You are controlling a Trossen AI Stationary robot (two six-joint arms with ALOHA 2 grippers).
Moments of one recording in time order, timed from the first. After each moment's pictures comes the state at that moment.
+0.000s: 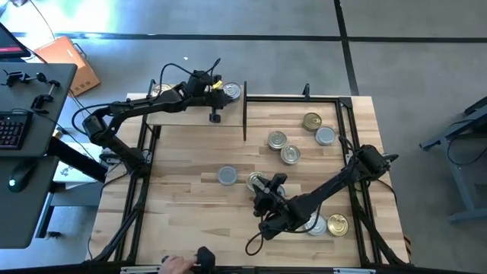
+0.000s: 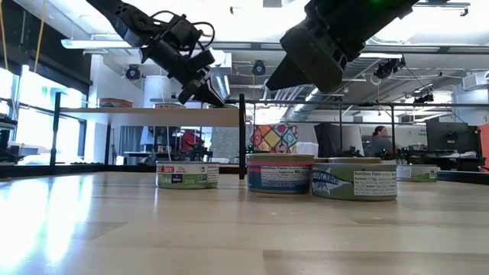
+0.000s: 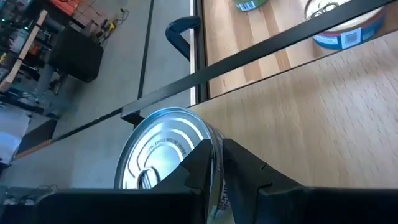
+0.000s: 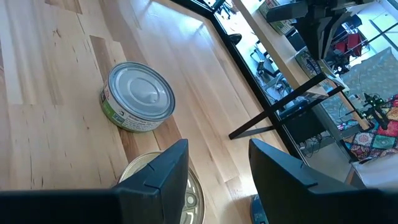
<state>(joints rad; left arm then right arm) 0.65 1.55 1.05 -0.07 0.14 0.89 0.55 1.97 1.34 -0.55 1.17 0.43</state>
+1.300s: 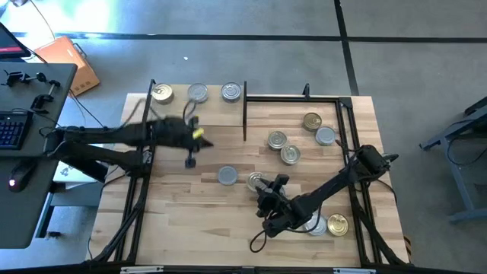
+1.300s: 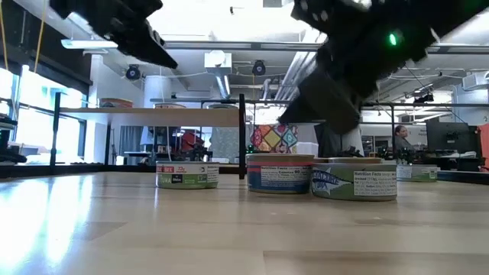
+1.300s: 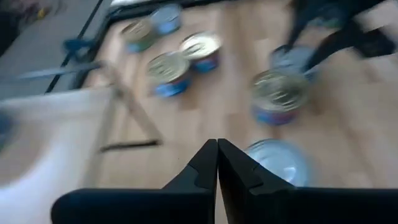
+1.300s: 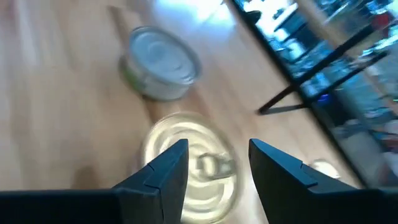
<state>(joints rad) 0.11 0.97 0.68 -0.26 0.00 0.24 0.55 1.97 1.17 -0.34 1.09 0.47</state>
